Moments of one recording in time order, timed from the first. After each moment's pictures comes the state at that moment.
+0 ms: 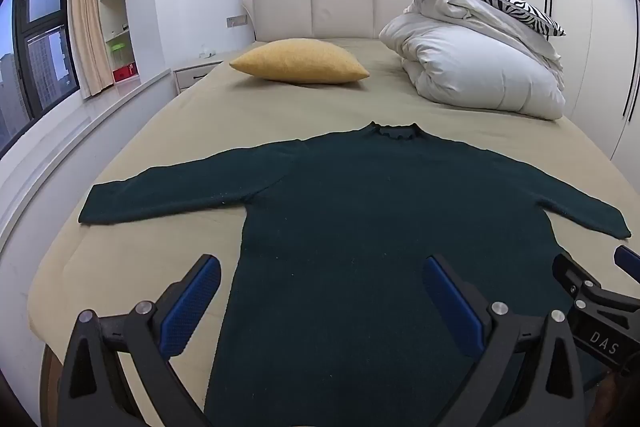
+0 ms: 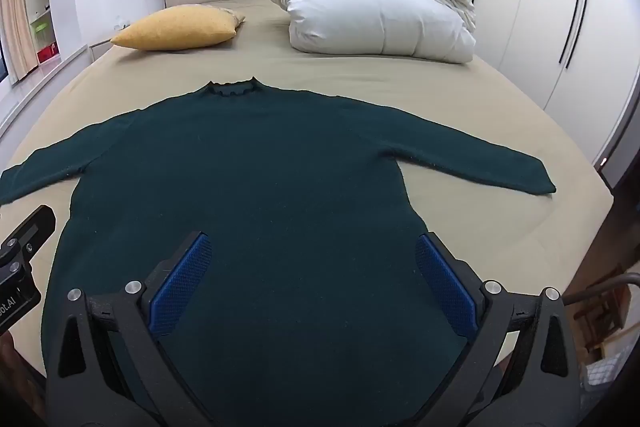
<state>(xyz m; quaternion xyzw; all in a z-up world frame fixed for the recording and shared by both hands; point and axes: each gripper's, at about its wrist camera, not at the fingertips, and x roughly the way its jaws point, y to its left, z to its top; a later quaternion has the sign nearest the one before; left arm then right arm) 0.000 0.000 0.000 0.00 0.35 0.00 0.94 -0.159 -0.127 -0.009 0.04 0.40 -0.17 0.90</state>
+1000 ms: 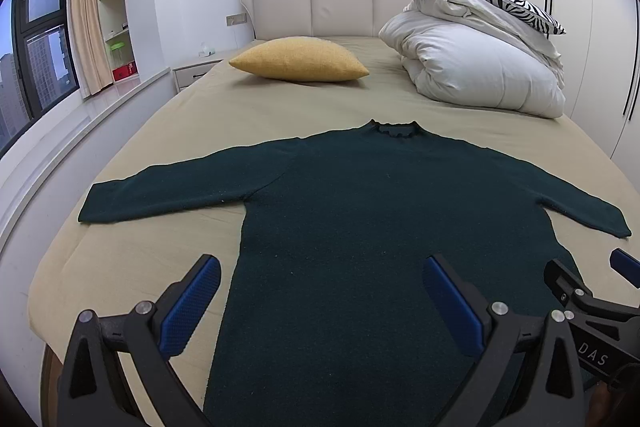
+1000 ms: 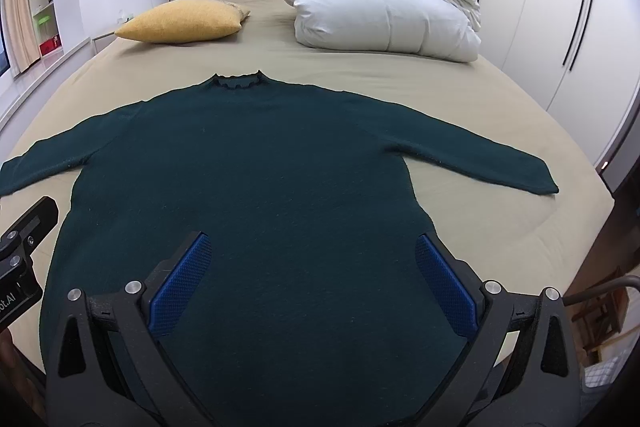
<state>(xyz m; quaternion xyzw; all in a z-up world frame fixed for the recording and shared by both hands) -0.001 -0.002 -0.009 0.01 0.35 0.00 0.94 -0.157 -0.120 -0.016 0.03 0.40 -0.17 0.90</state>
